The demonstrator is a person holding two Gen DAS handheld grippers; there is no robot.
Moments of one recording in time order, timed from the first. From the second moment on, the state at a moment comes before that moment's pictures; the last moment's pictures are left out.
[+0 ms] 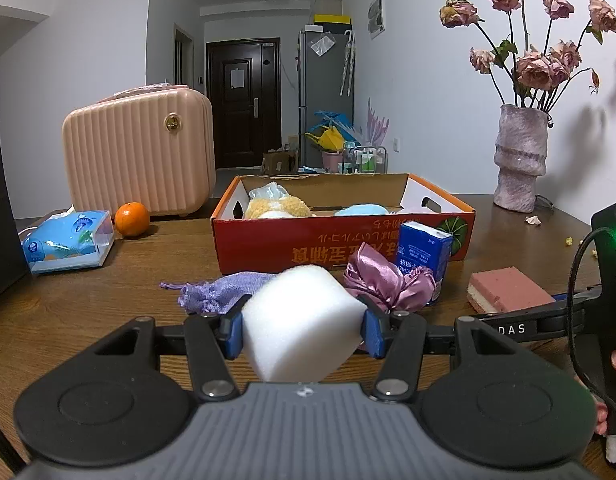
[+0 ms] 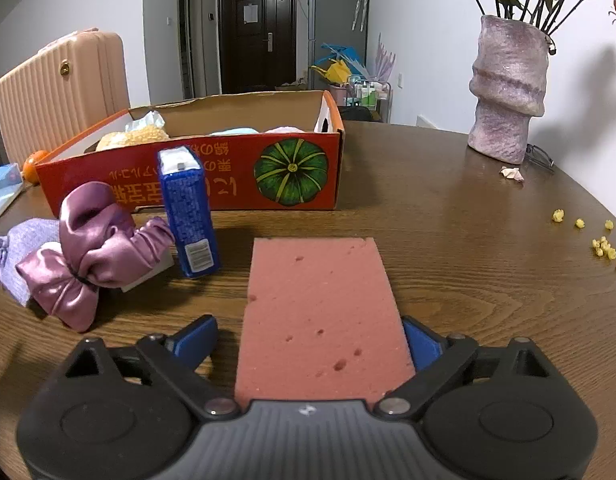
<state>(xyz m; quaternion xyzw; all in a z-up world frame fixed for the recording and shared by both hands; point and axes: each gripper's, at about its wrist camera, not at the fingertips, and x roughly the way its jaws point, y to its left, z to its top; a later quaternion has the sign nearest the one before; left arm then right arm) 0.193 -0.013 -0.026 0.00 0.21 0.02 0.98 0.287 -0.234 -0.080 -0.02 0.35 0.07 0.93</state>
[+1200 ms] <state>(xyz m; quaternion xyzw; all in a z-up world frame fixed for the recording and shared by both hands) 0.194 0.000 -0.022 -0.02 0.20 0.03 0.98 0.227 -0.231 -0.050 -0.01 0.23 0.10 0.97</state>
